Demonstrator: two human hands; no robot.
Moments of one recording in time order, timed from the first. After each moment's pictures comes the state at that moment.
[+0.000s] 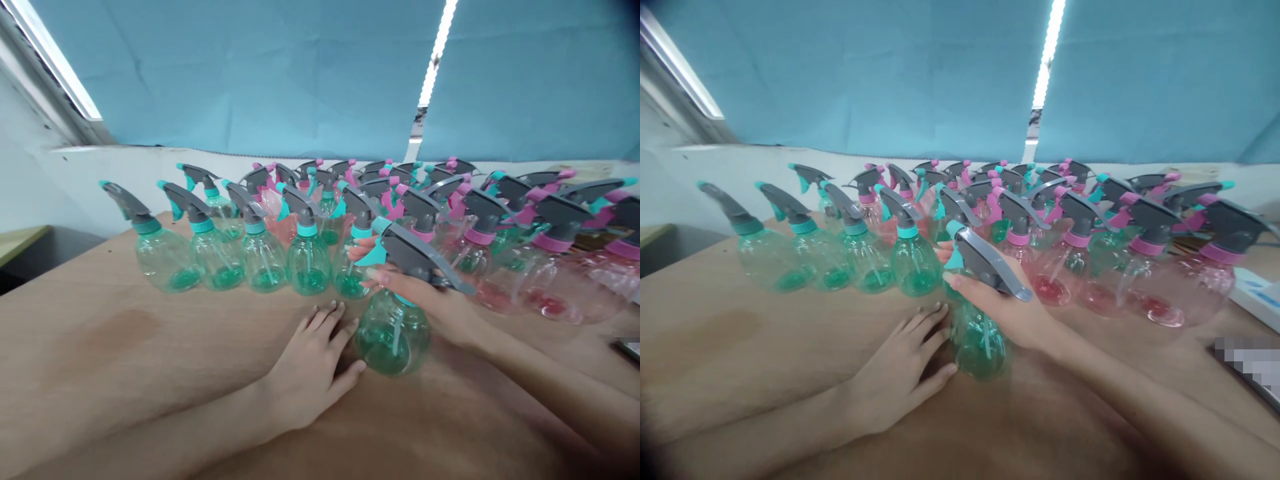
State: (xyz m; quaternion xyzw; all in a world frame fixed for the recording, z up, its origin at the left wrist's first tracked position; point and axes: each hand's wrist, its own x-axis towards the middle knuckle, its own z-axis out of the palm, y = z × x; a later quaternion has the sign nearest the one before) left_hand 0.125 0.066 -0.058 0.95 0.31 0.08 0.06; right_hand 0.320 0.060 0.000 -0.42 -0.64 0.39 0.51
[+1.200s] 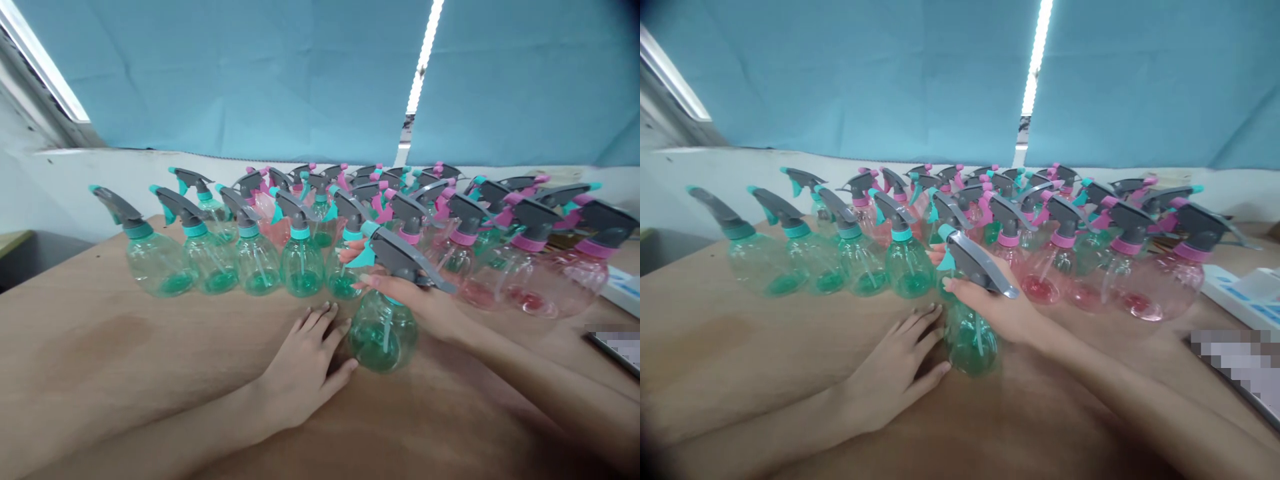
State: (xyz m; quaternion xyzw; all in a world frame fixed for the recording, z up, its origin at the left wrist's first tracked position) left_hand 0.125 0.068 -0.061 0.95 0.30 0.11 0.04; right_hand 0.317 0.058 0.010 -0.44 -0.64 0.36 0.52
